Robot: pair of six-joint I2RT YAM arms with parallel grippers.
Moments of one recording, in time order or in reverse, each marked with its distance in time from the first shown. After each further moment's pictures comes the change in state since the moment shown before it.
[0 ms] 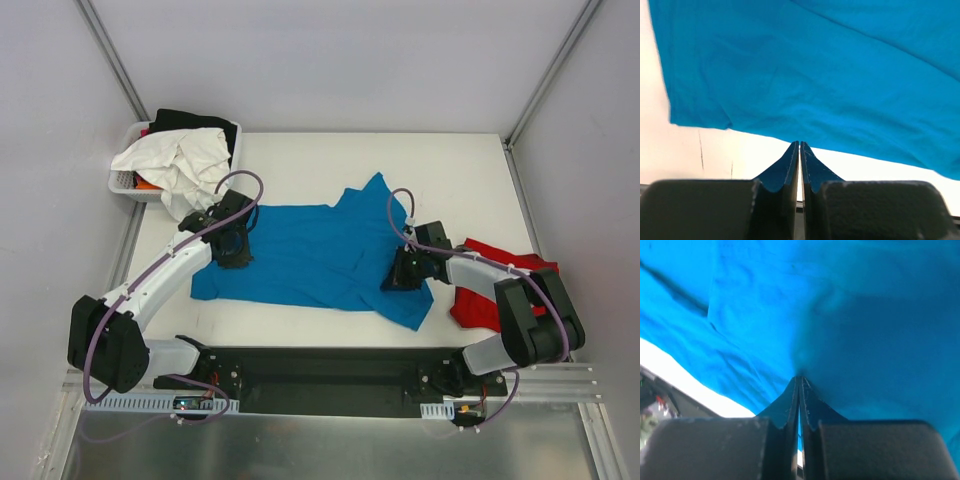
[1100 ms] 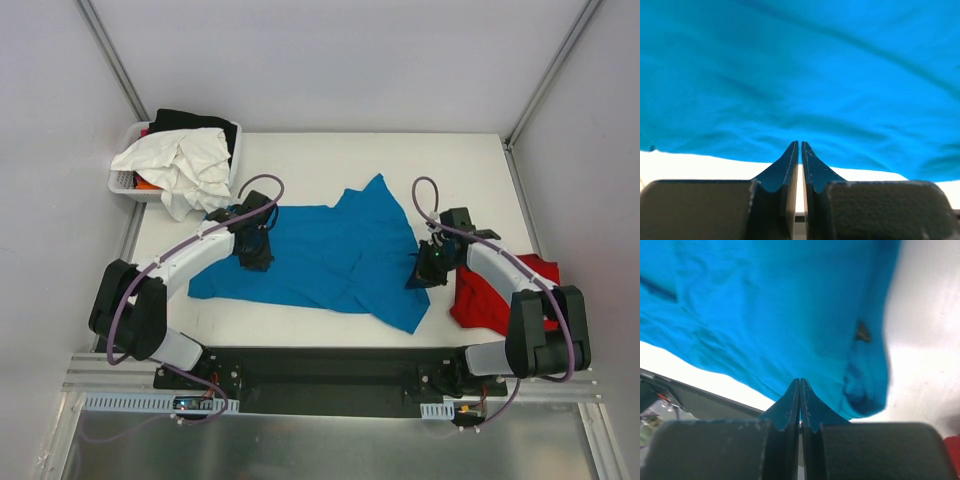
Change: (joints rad) left arm -0.048 0.193 -0.015 0.131 0.118 -0.070; right arm -0.205 -0.093 0.144 -0.445 0.035 -0.135
